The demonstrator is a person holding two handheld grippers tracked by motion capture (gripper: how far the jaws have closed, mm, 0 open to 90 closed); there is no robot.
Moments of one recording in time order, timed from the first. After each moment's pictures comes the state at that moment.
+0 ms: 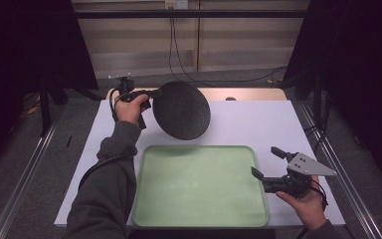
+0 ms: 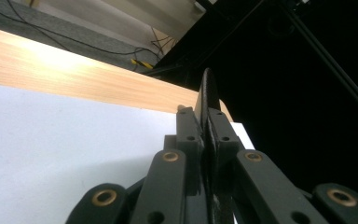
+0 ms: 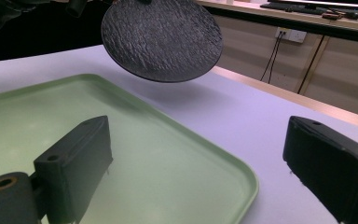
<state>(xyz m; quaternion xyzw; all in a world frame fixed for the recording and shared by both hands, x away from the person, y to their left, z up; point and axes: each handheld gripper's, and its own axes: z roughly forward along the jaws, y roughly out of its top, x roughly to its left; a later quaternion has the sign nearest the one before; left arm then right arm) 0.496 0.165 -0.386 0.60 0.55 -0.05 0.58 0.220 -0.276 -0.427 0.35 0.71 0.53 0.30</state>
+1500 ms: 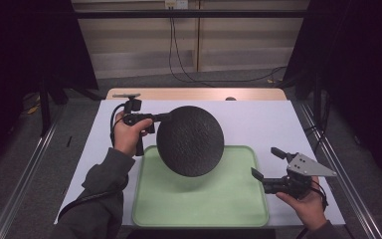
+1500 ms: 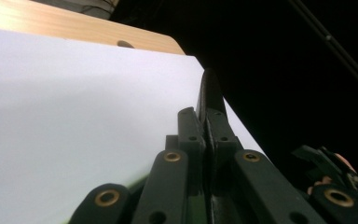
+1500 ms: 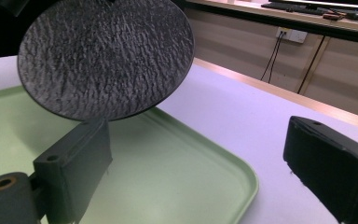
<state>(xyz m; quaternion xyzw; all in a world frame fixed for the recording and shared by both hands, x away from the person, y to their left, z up) 0.411 0.150 -0.381 0.68 0.45 -0.12 0.56 0.219 -0.275 -0.427 0.34 0.72 0.53 0.30</state>
